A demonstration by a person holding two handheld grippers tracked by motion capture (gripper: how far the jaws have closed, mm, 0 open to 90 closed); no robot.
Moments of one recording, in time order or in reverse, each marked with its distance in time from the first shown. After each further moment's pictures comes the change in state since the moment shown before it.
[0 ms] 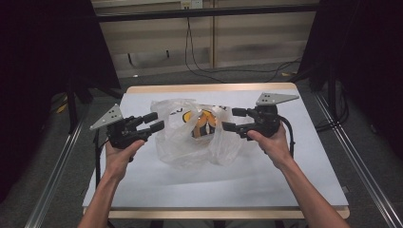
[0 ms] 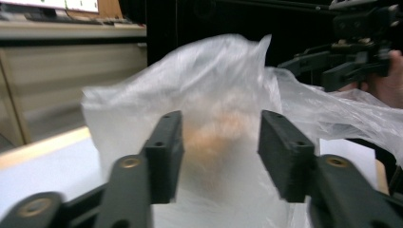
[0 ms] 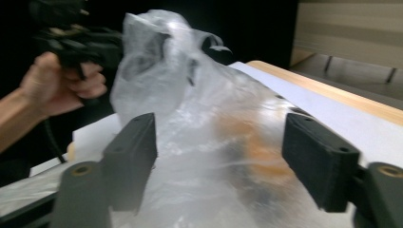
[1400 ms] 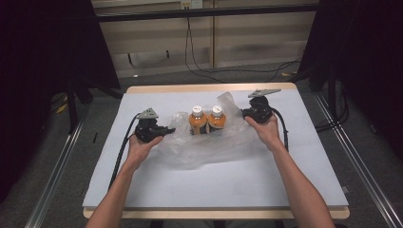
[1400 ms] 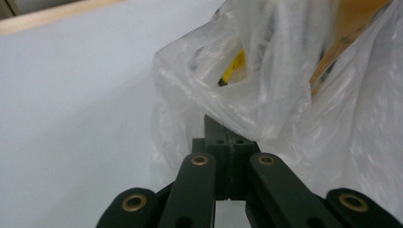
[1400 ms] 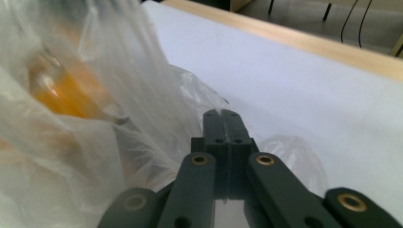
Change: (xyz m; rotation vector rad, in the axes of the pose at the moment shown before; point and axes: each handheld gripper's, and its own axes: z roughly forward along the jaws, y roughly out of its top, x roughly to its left) left arm 0.061 -0.060 0.071 0.424 0.093 -0.028; right arm -0.113 -0.052 0.049 0.204 -0.218 0.091
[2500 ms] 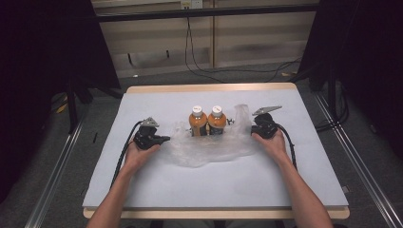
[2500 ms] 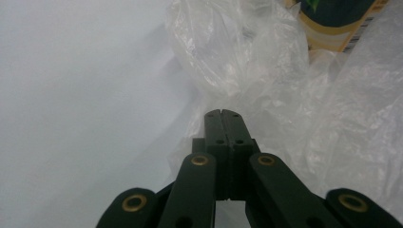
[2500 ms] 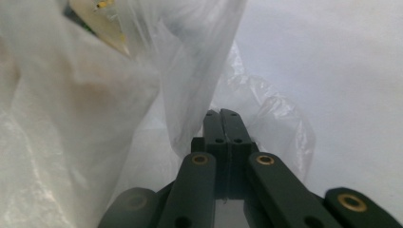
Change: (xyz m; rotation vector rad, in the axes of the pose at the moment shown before) left arm 0.013 -0.031 0.010 0.159 0.068 -0.010; right arm -0.020 -0.060 0.009 0.138 -0.078 -0.005
